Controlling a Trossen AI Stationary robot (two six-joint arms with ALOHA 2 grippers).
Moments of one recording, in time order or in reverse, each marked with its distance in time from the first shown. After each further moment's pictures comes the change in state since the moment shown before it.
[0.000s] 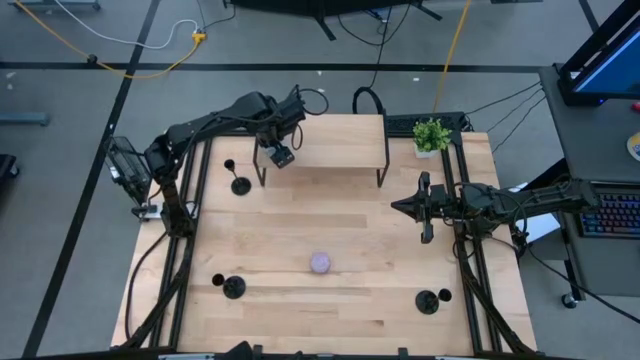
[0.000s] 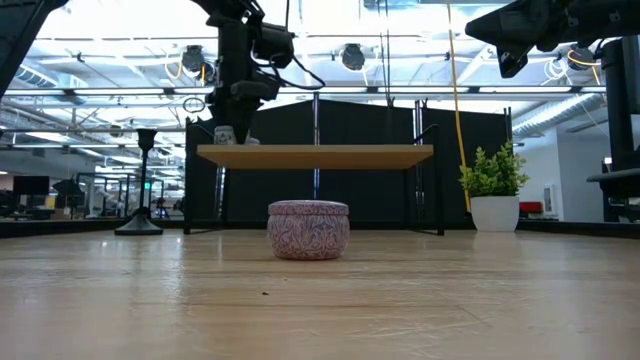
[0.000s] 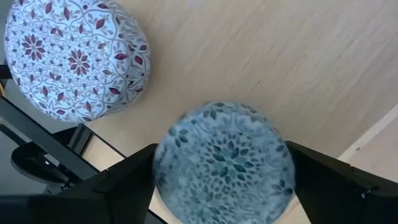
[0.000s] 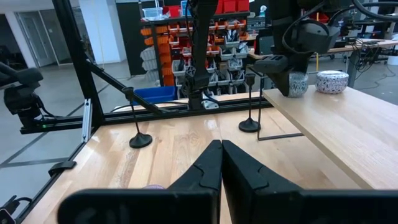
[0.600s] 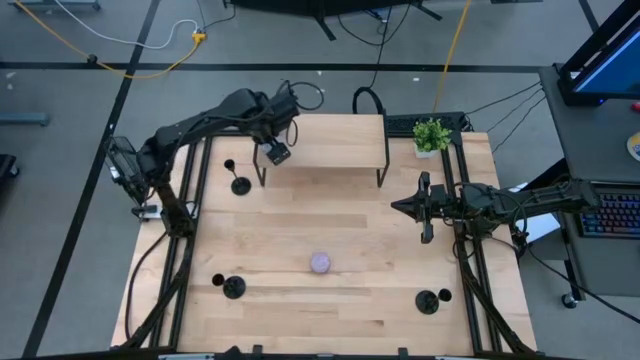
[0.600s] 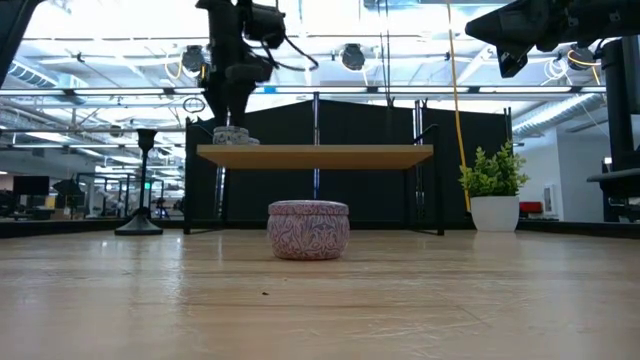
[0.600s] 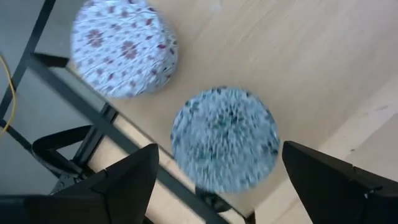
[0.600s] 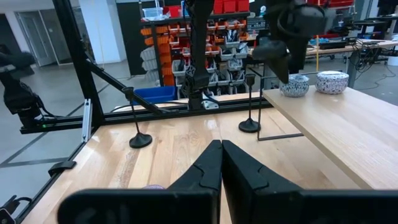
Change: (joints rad) left arm -0.008 -0.080 0.014 -0.025 -0.029 -0.030; right arm 0.000 0.000 0.000 0.000 0.000 -0.001
